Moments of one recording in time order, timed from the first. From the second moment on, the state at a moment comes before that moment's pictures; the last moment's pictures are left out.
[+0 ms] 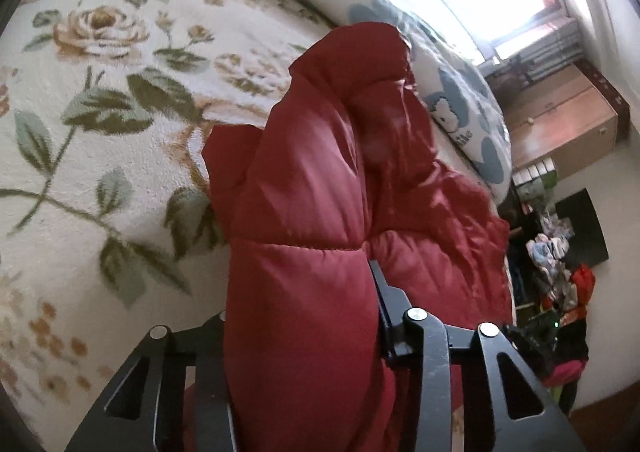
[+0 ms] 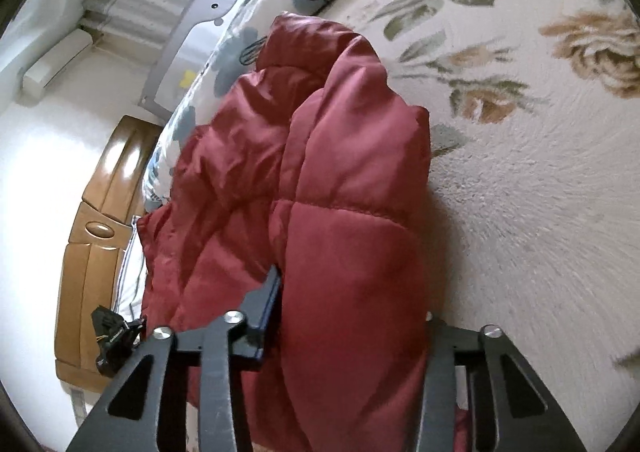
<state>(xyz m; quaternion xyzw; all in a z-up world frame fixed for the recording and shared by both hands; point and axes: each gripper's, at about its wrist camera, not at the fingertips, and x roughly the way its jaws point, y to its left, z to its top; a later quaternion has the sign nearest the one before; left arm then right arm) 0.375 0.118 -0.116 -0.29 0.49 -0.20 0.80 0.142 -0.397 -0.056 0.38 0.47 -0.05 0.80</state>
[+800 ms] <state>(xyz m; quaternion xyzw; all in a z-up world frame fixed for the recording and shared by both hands) 0.135 0.213 -0.054 -0.26 0.50 -0.22 0.79 -0.008 -0.333 -0.017 0.38 0.50 0.00 0.78</state>
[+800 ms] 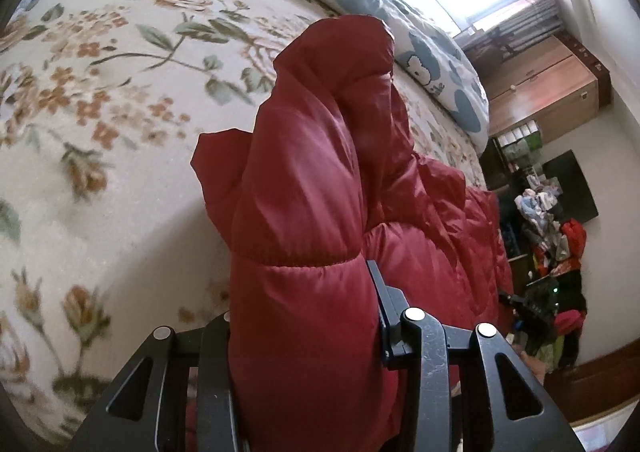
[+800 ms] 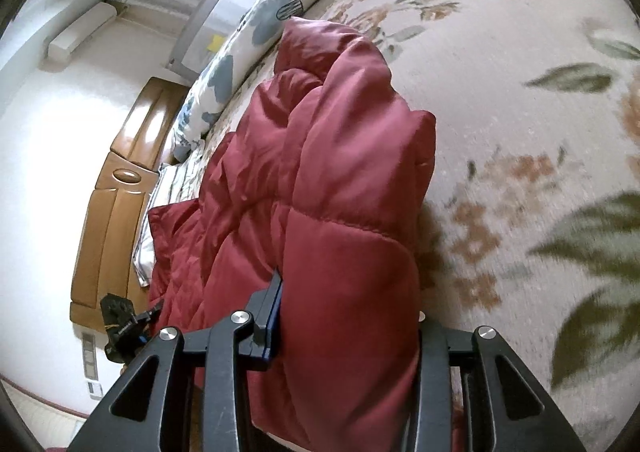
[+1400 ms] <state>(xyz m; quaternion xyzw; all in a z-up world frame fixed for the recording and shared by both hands) 0.107 0.197 -0.011 -0.15 0.50 -0.11 0.85 -0.012 -0.330 -0.022 0.34 0.51 -0.04 0.79</state>
